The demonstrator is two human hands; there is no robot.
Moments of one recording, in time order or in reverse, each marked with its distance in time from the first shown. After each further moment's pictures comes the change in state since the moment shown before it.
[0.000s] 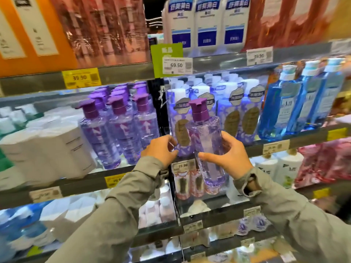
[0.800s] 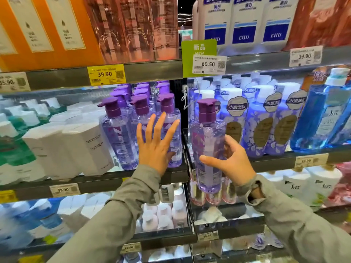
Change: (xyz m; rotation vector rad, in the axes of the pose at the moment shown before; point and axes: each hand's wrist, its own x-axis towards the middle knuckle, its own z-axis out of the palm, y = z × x) left_hand 0.010 -0.063 -0.014 0.672 0.693 0.367; right_hand 0.031 0.009 0.052 0.063 -0.094 0.040
